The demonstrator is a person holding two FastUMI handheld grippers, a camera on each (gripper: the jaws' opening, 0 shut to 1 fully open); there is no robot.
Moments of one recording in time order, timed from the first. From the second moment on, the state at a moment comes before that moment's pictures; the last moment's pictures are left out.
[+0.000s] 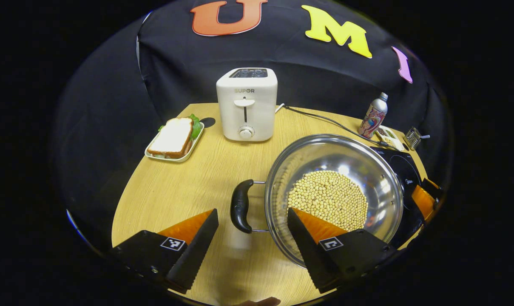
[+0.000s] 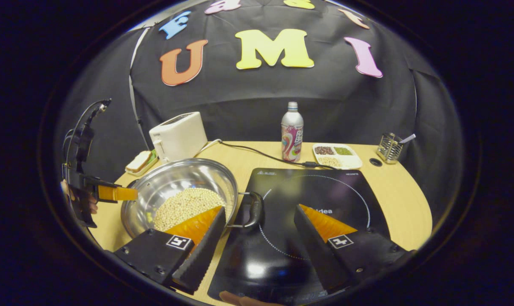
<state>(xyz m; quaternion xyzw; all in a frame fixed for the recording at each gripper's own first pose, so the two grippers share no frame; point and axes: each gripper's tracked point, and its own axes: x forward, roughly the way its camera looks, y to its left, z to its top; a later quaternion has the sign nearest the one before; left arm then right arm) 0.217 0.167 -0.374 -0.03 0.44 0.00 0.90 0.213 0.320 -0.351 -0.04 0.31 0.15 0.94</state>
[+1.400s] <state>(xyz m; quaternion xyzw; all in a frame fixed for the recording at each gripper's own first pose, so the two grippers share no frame) 0.224 0.166 -0.386 -0.05 0.48 0.00 0.88 0.236 0.350 -0.395 0.02 0.38 0.17 0.91</state>
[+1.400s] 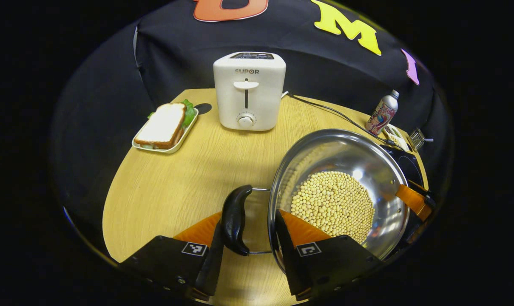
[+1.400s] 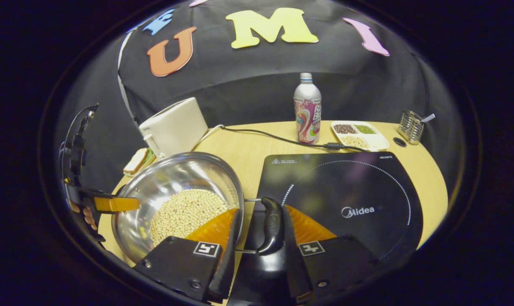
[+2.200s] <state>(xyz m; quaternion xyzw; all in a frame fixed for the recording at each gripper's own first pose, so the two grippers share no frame) 0.208 0.127 -0.275 -0.08 0.44 0.00 0.89 0.230 0.306 -0.255 0.06 0.36 0.22 0.90</state>
